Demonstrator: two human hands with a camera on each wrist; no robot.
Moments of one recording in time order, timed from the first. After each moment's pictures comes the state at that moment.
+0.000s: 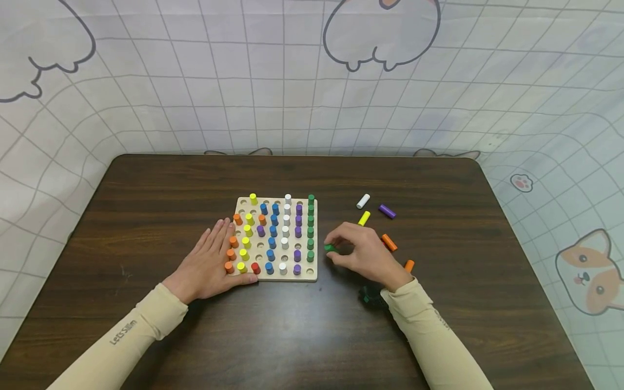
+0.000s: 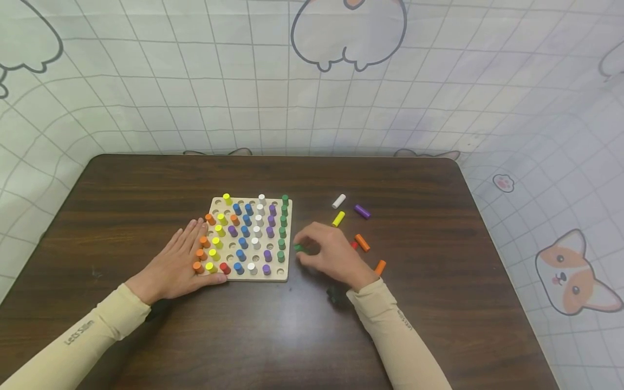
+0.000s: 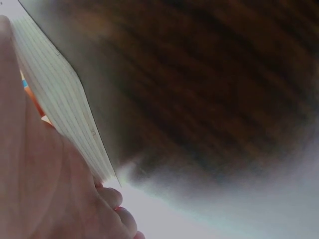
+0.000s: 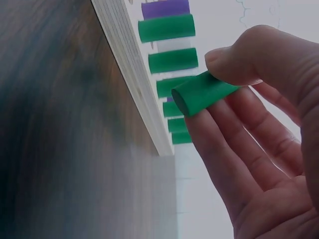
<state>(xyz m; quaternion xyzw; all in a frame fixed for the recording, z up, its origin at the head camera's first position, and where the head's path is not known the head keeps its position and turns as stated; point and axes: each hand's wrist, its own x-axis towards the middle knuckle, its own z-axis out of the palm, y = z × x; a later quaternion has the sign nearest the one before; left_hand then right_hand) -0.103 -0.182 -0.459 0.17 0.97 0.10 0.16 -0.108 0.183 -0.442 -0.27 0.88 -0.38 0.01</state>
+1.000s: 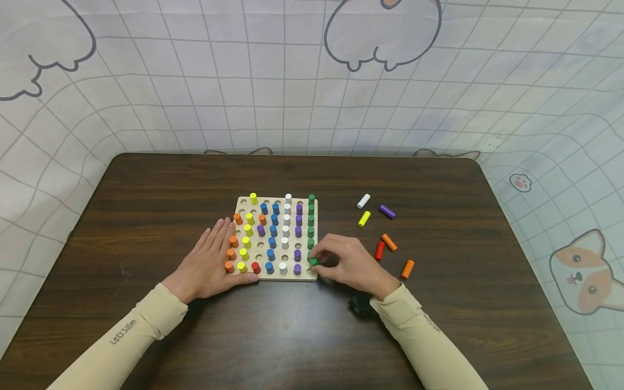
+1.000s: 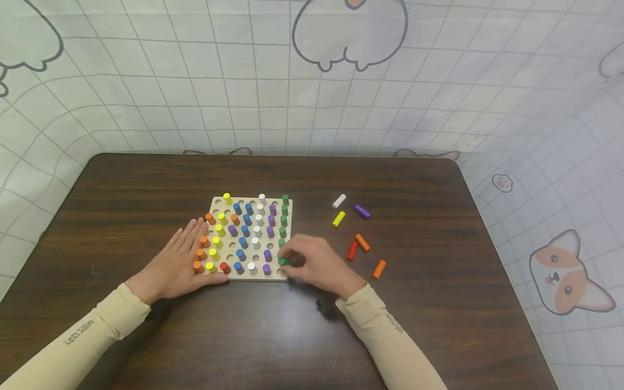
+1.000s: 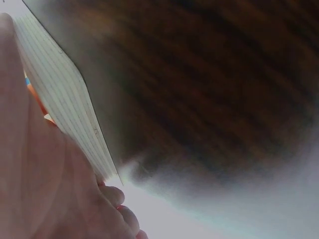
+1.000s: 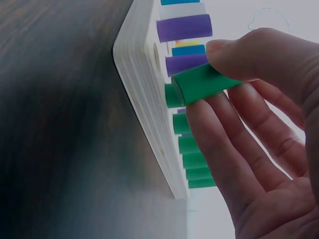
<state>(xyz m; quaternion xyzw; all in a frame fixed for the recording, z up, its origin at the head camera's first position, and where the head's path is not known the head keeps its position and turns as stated) -0.103 -0.182 -0.459 0.17 0.97 0.10 0.16 -0.096 0.158 -0.444 -0.31 0.86 -0.39 0.04</state>
